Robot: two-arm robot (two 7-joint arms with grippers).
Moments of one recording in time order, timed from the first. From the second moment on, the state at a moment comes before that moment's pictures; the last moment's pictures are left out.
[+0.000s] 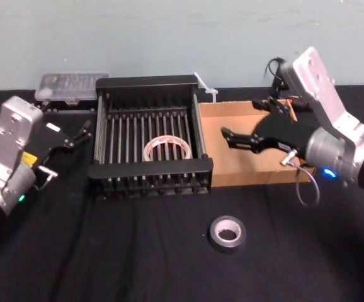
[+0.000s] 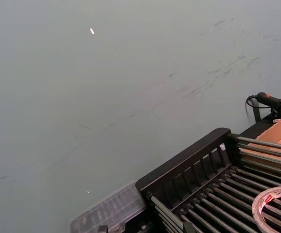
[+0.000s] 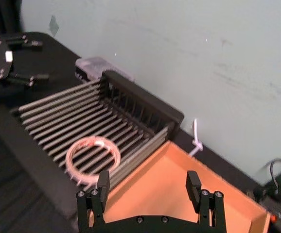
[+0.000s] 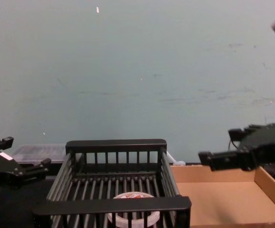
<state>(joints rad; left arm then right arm) -0.20 0.60 0.45 -1.41 -0.25 -0.12 0.03 0.25 0.47 -0.37 -1.67 0.18 0.38 0.41</state>
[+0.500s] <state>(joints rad) -0.20 0.60 0.45 -1.41 -0.25 -0.12 0.03 0.08 0.56 -0.32 -1.80 0.24 0.46 0.41</state>
